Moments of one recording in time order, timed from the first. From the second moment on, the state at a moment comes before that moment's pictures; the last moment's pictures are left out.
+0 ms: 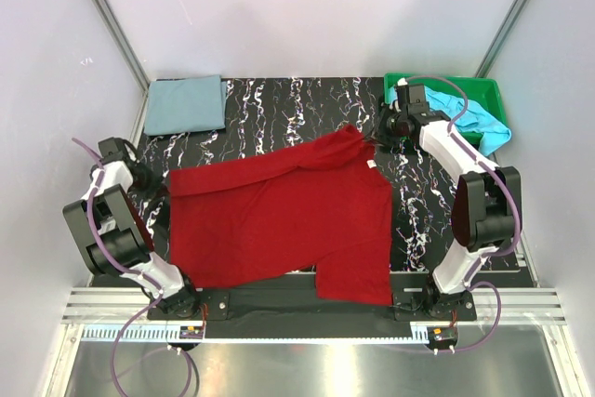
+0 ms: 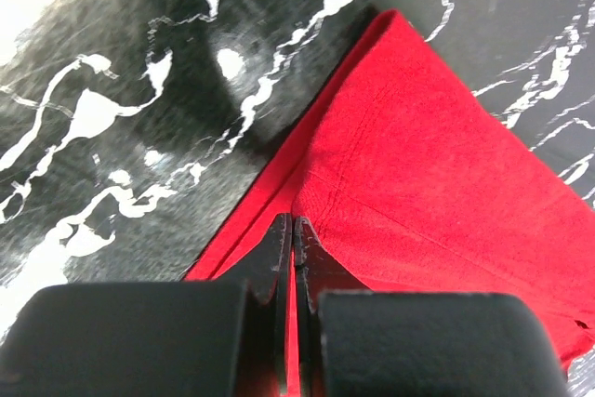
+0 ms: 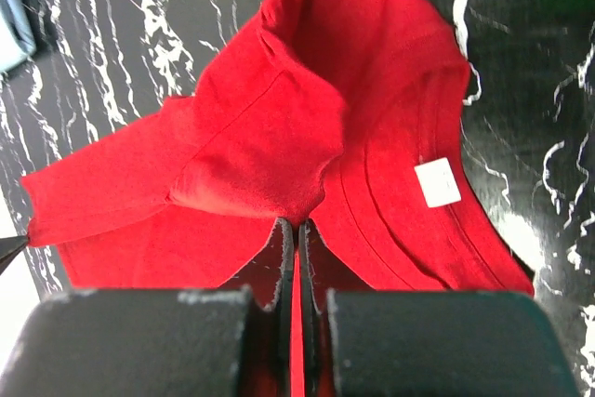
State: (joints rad) left arm 0.48 1.58 0.97 -0.55 0.22 -0.47; right arm 0.18 1.74 1.36 -0.44 -0.26 0.56
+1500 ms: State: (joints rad) left arm 0.51 1.46 0.91 -0.61 0.13 -0.48; right arm 0.18 1.78 1.26 -0.62 -0.18 0.50
